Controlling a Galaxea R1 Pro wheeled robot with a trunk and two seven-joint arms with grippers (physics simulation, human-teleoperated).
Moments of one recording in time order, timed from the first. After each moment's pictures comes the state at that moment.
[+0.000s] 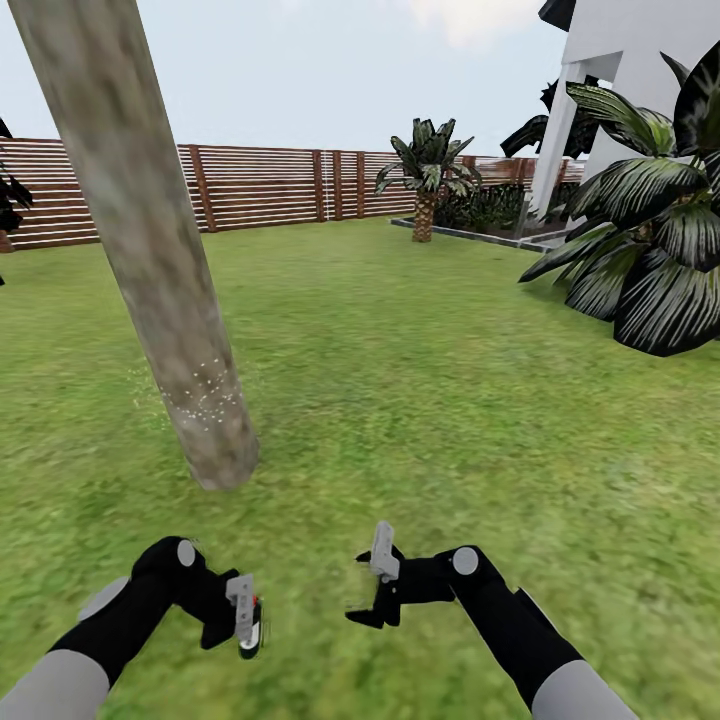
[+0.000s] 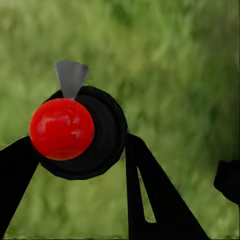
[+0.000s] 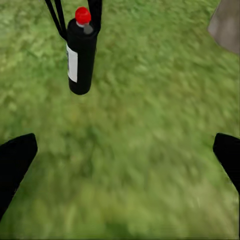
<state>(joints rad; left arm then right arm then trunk) -0.55 0.22 -0.25 -0.92 -0.79 0.19 -1.25 -0.53 0.00 0.36 -0.95 0.38 0.03 0.98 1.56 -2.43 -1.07</state>
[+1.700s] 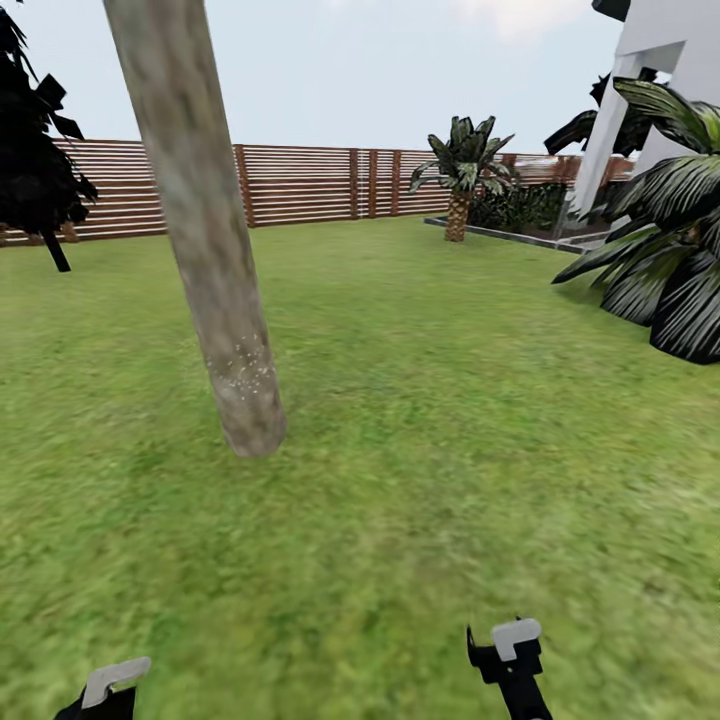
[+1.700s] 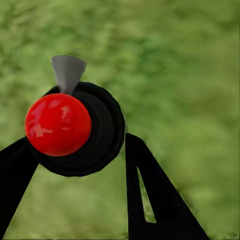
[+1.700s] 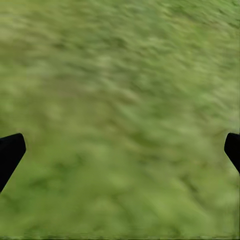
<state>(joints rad) -0.36 0.17 0.54 -0.31 -0.31 -0.16 0.09 -0.49 -0.02 0.05 -0.05 0.28 -0.58 -0.28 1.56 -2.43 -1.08</state>
